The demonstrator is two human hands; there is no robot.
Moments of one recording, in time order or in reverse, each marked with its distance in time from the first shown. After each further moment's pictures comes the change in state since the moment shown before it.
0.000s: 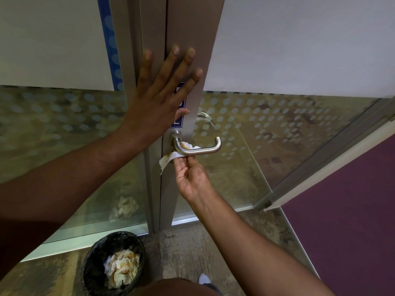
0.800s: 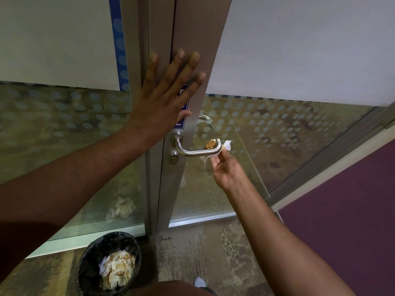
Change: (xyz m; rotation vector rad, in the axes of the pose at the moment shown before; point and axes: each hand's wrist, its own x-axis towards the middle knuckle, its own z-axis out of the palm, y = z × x) left_hand 0.002 -0.001 -0.011 0.005 -0.061 0.011; right_hand 0.006 -0.088 -0.013 -0.227 0.026 -0.181
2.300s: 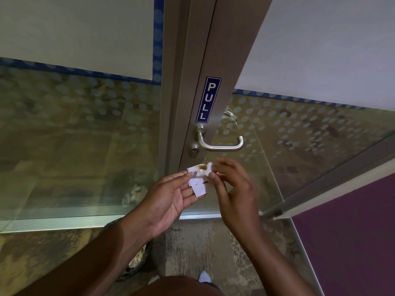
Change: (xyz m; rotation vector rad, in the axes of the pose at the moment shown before) left_hand -0.150 0.084 -0.089 -2.552 -0.505 -1.667; right_hand -0.102 0.043 -0.045 -1.373 -0.365 -1.025
